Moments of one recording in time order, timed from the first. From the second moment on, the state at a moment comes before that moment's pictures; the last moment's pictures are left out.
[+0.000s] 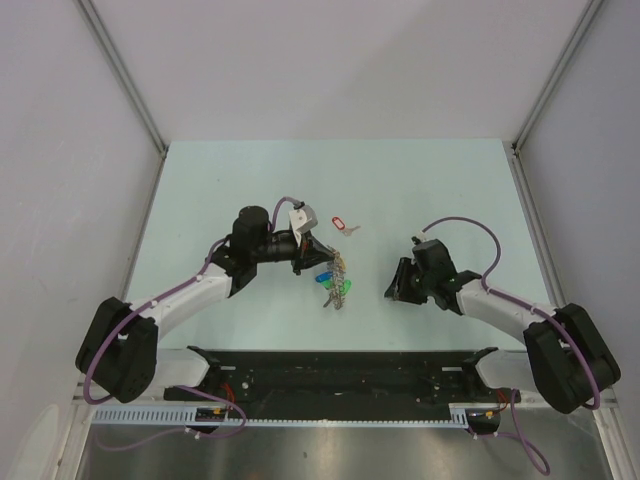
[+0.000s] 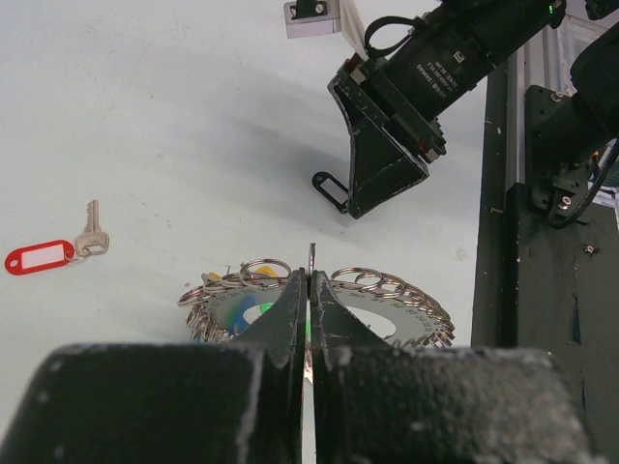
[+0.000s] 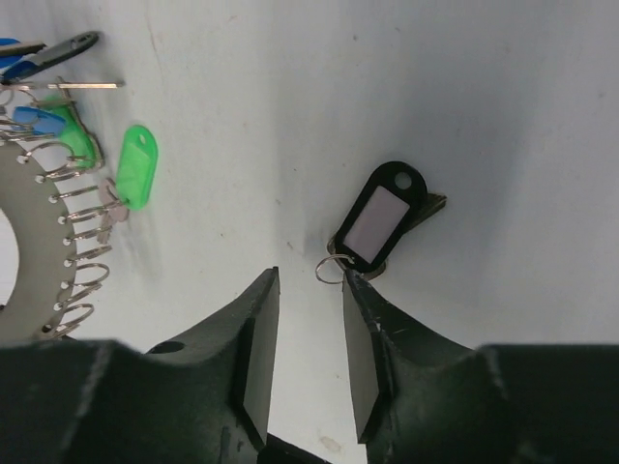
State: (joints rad) left arm -0.54 1.29 0.71 0.27 0.78 0.05; right arm 0.49 1.26 0.51 -0.15 -0.15 0.68
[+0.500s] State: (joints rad) left arm -0.54 1.29 0.71 0.27 0.78 0.05; right arm 0.41 1.20 0.51 -0.22 -0.18 0.61
